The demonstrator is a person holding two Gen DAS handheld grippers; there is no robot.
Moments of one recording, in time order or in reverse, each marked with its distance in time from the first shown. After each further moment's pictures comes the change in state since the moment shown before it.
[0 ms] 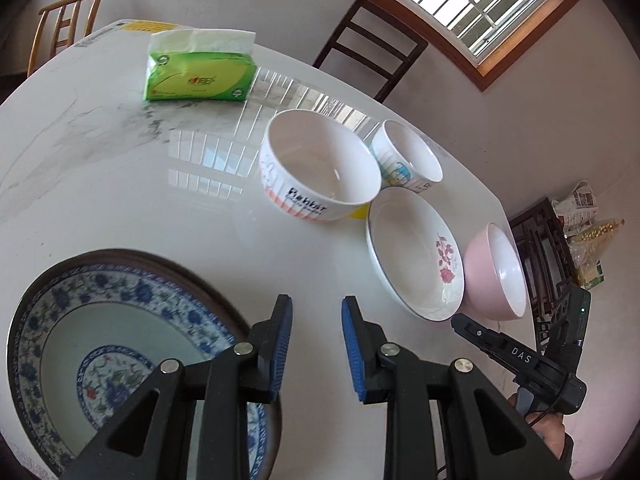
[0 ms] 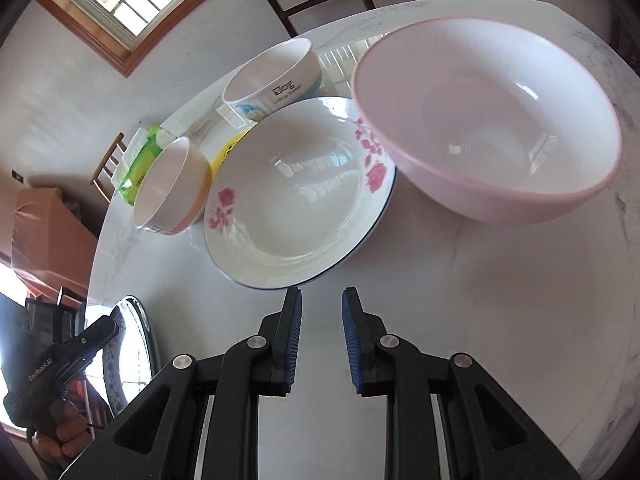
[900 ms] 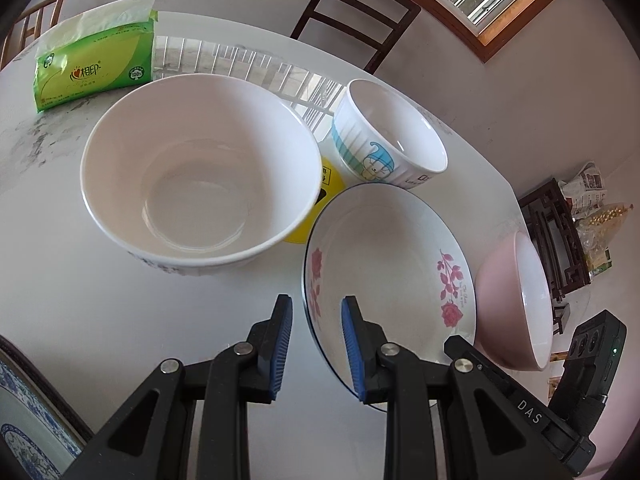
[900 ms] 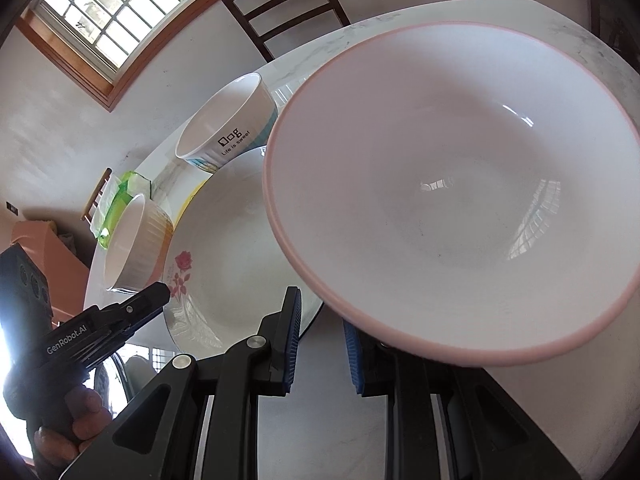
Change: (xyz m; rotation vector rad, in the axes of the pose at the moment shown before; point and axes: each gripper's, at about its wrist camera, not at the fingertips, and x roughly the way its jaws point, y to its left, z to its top) left arm 0.103 -0.044 0.032 0.034 0.078 0.010; right arm 0.025 -0.029 0.036 0.052 -0.065 -0.014
